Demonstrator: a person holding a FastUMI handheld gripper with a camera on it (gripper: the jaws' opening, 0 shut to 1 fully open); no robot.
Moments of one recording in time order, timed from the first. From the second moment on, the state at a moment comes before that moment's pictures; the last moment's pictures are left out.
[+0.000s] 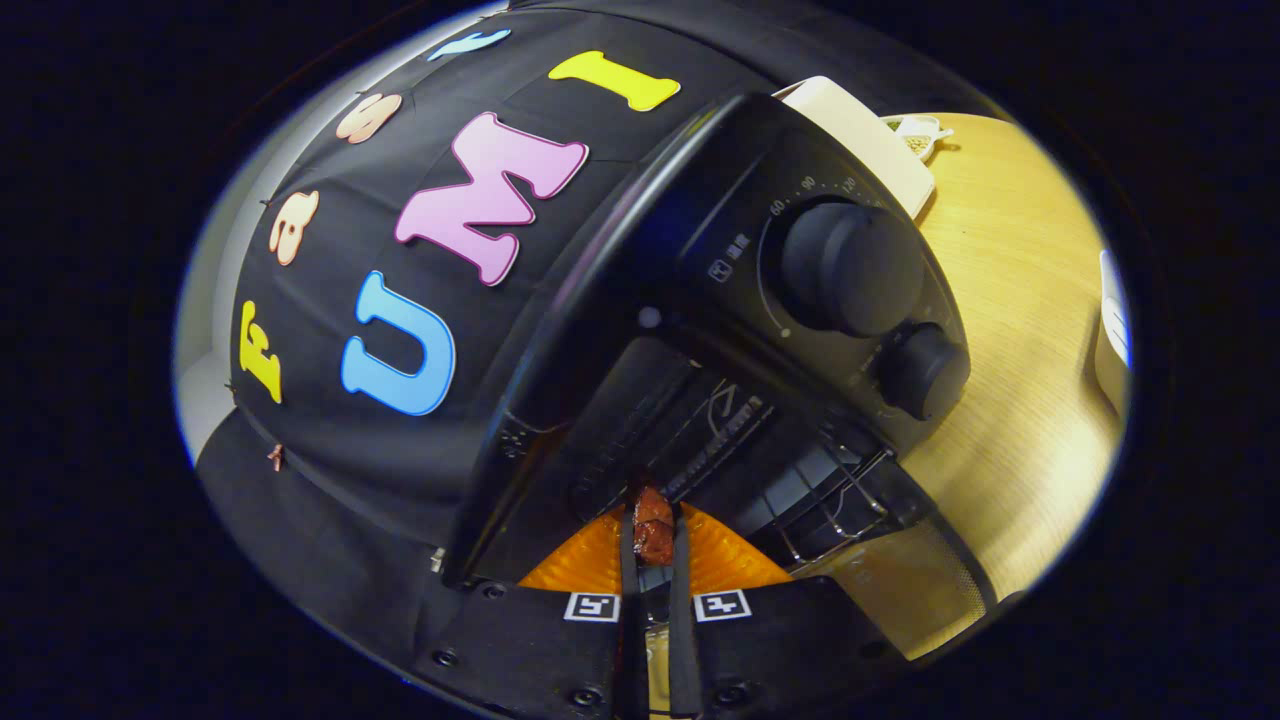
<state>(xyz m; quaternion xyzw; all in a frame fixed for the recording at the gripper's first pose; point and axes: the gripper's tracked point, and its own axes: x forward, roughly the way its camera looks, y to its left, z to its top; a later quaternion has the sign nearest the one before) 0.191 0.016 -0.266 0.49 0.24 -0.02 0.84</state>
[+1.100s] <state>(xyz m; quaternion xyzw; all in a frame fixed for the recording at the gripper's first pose) 0.117 0.018 -0.265 0.24 0.35 0.02 0.91</state>
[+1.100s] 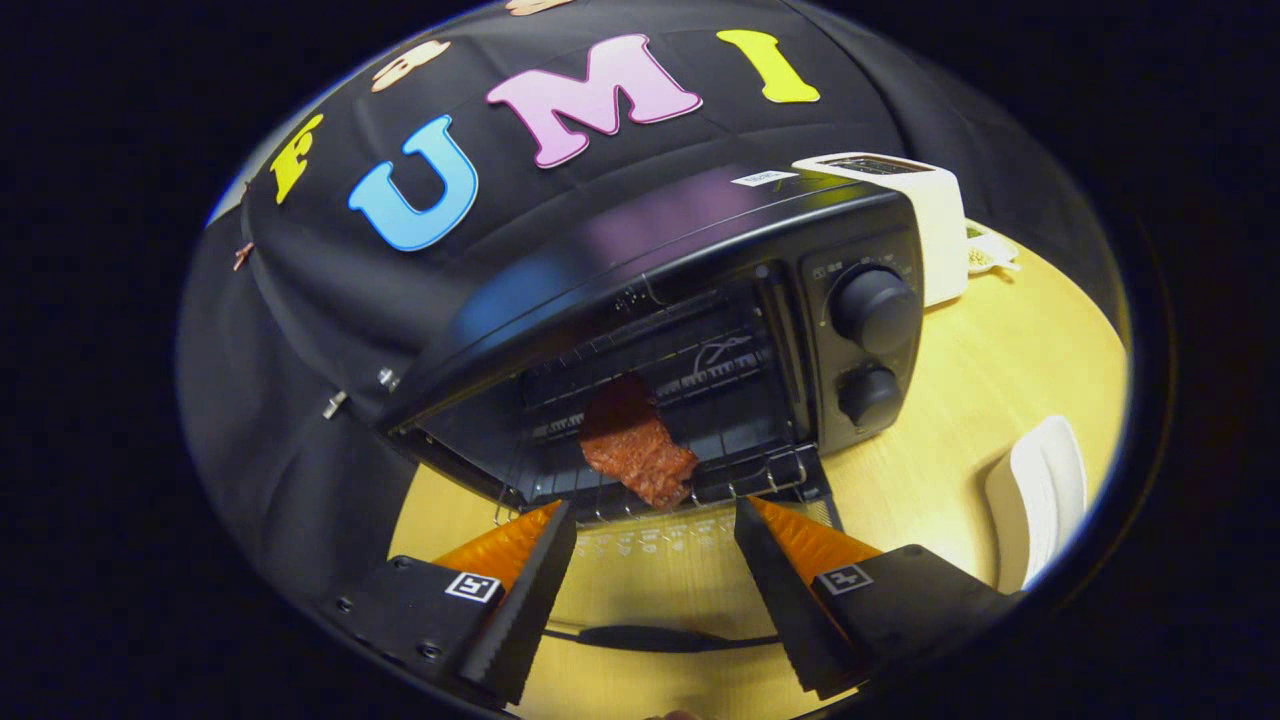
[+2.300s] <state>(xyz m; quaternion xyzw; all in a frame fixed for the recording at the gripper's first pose) -0.007 0.057 -0.332 0.04 0.52 0.06 0.85</state>
